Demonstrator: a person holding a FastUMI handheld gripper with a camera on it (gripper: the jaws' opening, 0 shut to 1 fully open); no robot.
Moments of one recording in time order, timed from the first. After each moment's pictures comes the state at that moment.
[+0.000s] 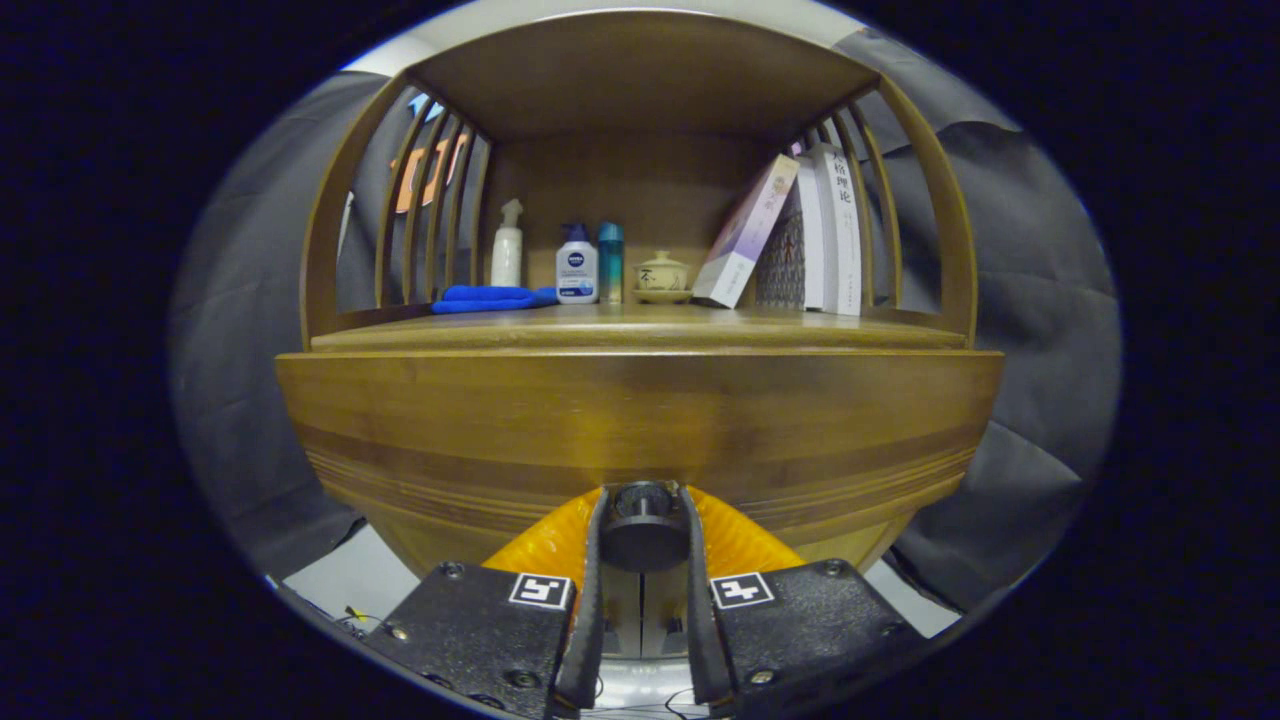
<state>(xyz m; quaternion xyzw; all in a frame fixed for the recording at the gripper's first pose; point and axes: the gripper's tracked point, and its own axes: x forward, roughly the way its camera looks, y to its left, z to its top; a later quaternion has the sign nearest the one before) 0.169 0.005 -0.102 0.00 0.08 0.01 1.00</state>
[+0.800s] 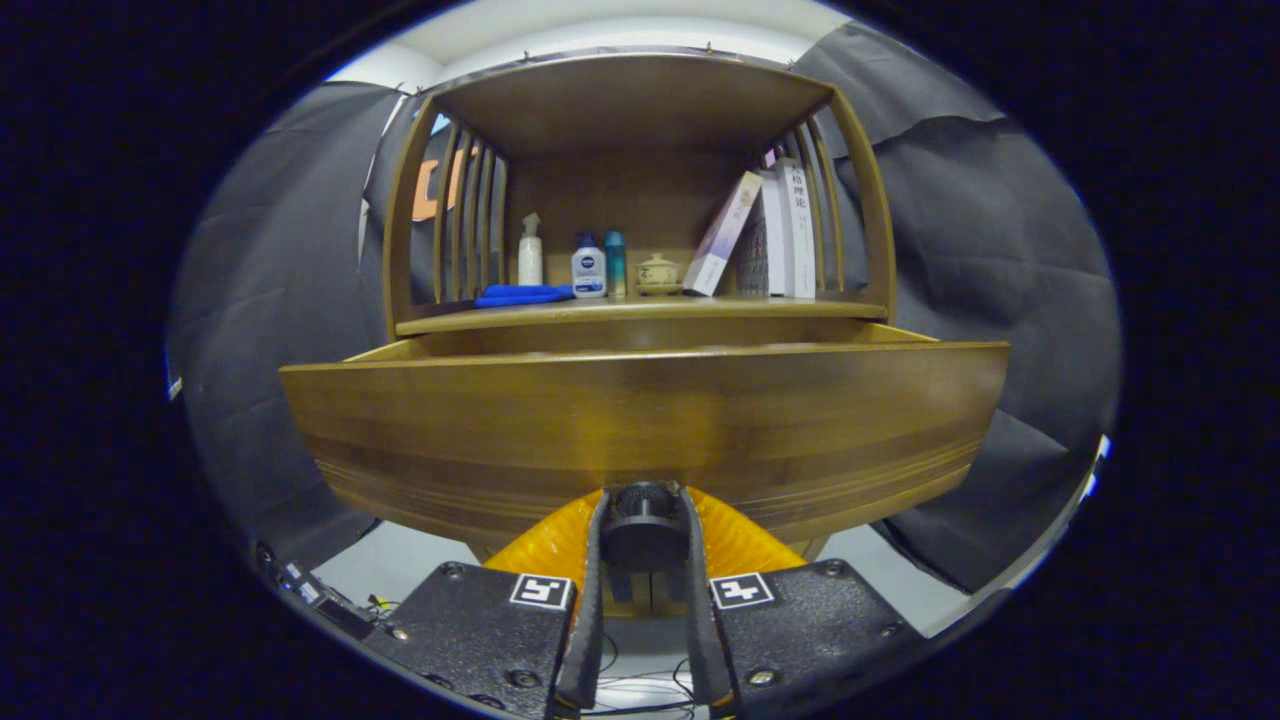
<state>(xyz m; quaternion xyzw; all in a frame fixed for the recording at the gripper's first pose) 0.045 0.001 -0.121 0.02 0.09 0.02 1.00</state>
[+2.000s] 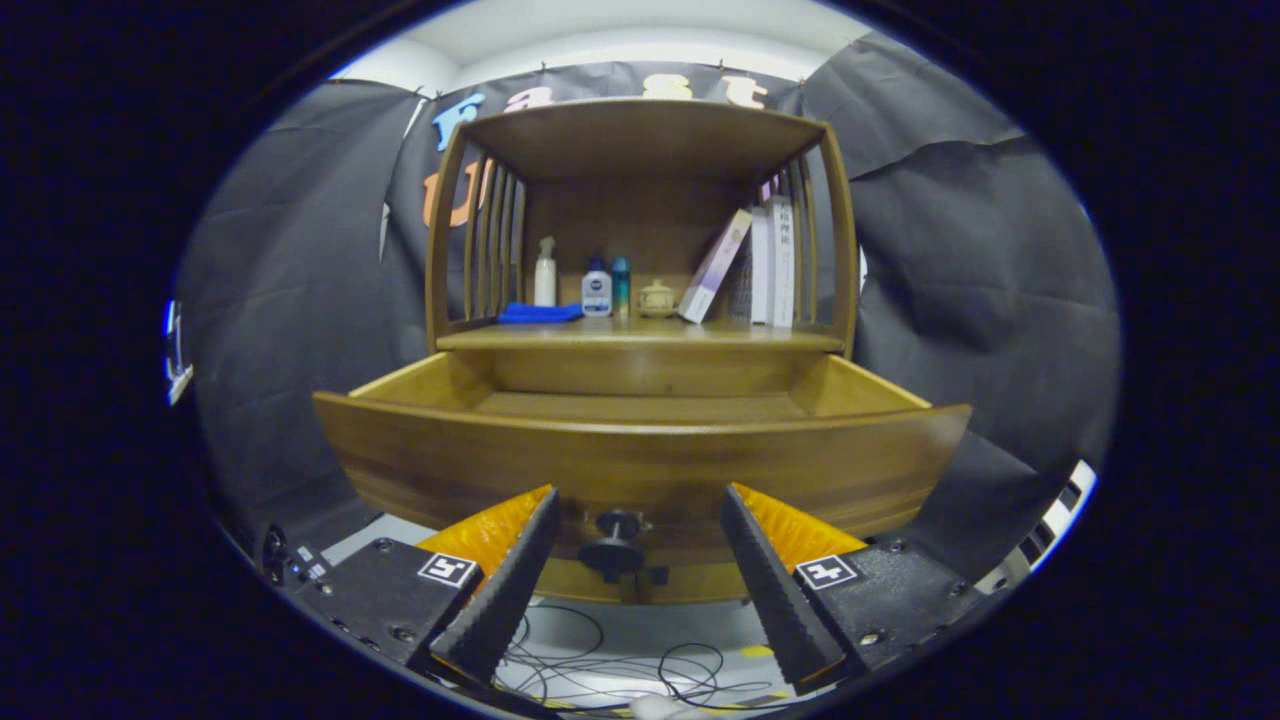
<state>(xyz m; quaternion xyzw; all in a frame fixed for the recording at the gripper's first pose) -0.029 -0.026 -0.056 0.00 0.07 0.02 1.00</state>
